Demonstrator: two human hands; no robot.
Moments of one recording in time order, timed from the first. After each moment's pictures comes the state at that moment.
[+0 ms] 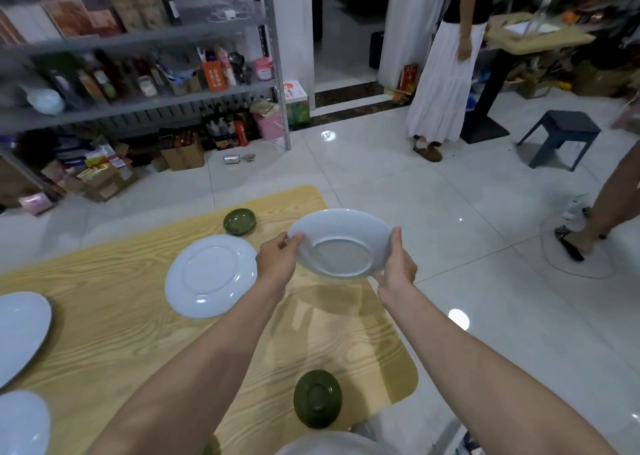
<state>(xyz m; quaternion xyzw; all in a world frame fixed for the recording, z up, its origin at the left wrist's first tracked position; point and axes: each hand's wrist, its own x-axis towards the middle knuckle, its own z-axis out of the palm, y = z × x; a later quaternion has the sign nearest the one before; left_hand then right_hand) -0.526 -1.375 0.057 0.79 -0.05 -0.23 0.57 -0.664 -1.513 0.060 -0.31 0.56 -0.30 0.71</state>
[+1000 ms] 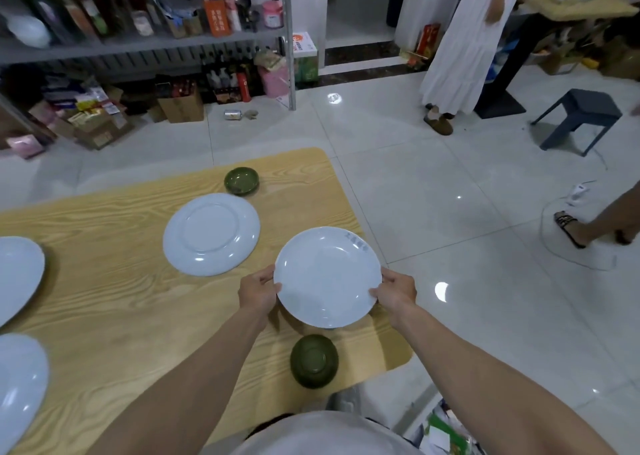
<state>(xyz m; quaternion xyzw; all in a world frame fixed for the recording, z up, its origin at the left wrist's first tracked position) -0.557 -1.293 -0.051 0.77 0.09 -0.30 0.55 -0.714 -1.488 -0.028 -0.57 0.58 -0.07 0.57</state>
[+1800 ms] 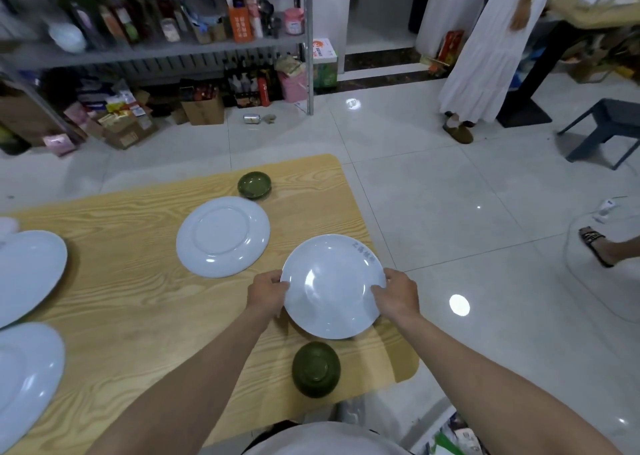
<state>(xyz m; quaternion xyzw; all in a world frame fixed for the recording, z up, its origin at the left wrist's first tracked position) -0.561 -1.299 -0.019 0.83 0.01 -0.31 0.46 -0.704 -1.490 -0.001 -0.76 0.49 0.02 0.43</state>
